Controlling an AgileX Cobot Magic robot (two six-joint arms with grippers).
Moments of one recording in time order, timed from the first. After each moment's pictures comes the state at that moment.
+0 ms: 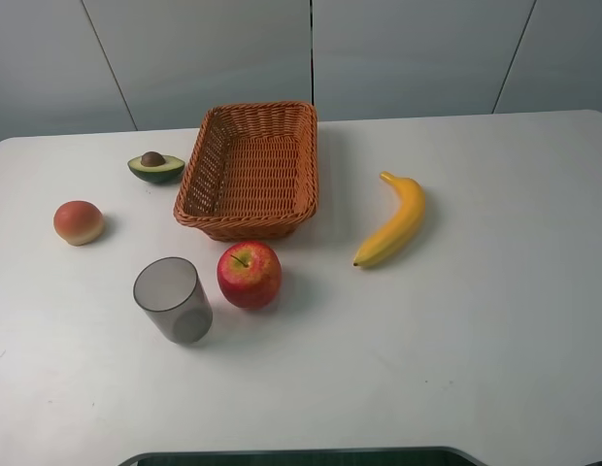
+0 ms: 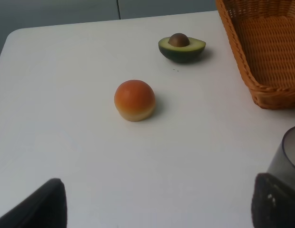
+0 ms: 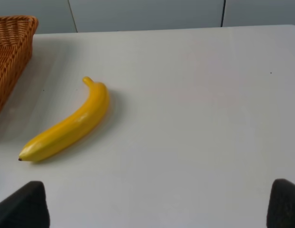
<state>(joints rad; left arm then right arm) -0.08 0.00 -0.51 0.07 1.09 -0.05 0.00 0.00 -0.50 0.07 1.10 -0.01</state>
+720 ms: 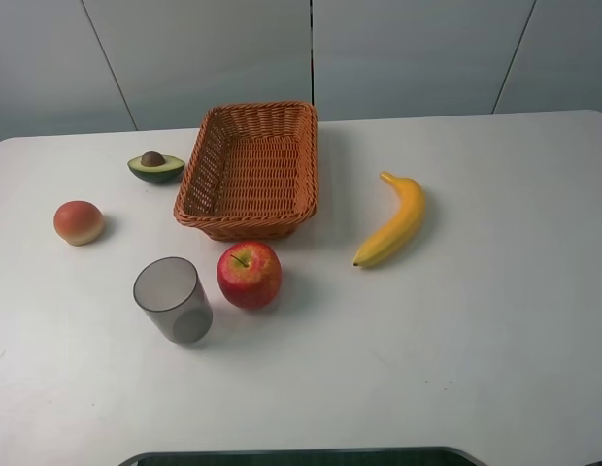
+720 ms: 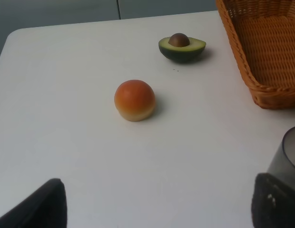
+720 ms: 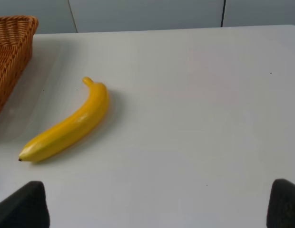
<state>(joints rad) -0.08 0.00 -0.51 0.07 1.09 -0.04 0.00 0.00 -0.50 0.07 1.10 -0.01</state>
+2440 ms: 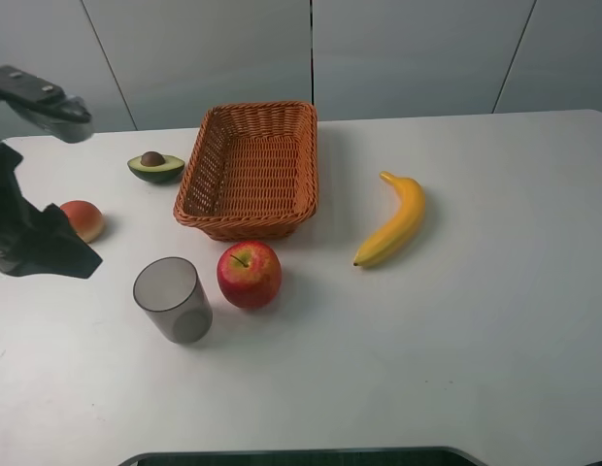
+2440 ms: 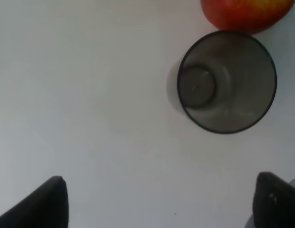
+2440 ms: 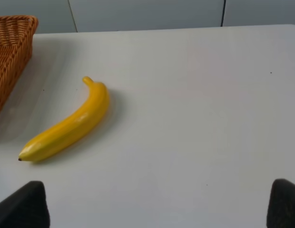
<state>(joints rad) -0.35 1.22 -0.77 -0.18 0.90 0.36 0.00 0.00 -0.50 0.07 1.10 -0.01</state>
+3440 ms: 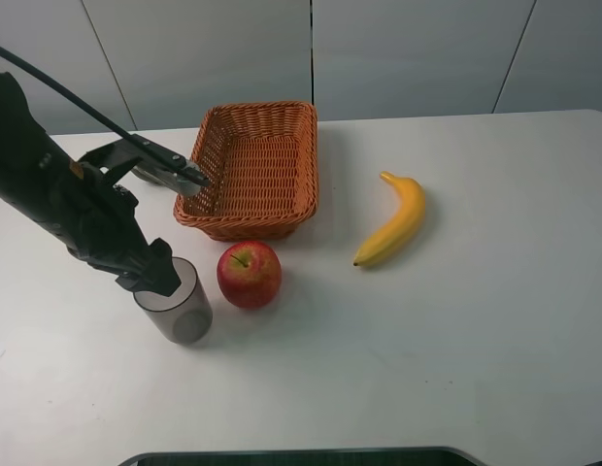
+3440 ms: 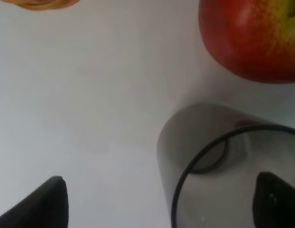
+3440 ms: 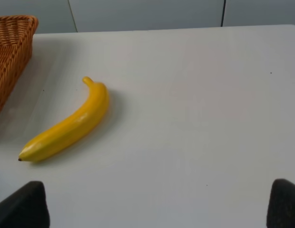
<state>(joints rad) -0.43 1.57 -0.77 -0.18 0.64 0.32 0.00 0.00 -0.50 0.07 1.10 -0.01</state>
